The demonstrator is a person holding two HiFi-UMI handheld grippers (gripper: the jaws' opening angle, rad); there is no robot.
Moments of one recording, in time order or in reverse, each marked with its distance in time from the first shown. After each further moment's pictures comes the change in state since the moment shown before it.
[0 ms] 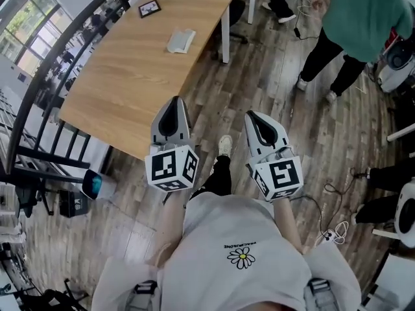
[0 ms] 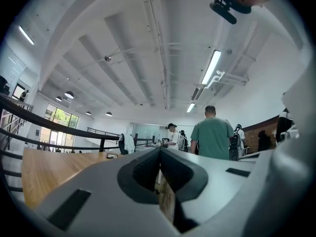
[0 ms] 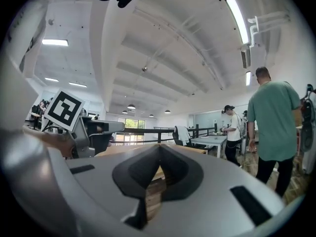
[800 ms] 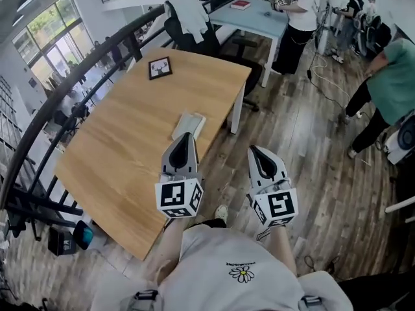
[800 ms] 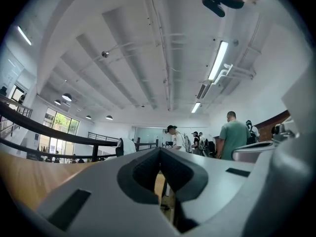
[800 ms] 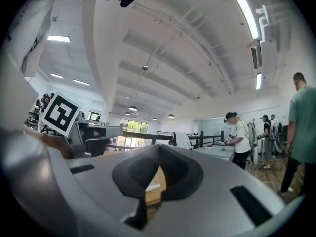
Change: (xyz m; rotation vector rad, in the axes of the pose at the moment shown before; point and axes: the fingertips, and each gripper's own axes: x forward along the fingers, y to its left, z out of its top) left arm 0.260 0.023 -0.010 0.073 -0.081 0.018; right arm 0.224 -0.164 0.017 -0.069 -0.122 0.058
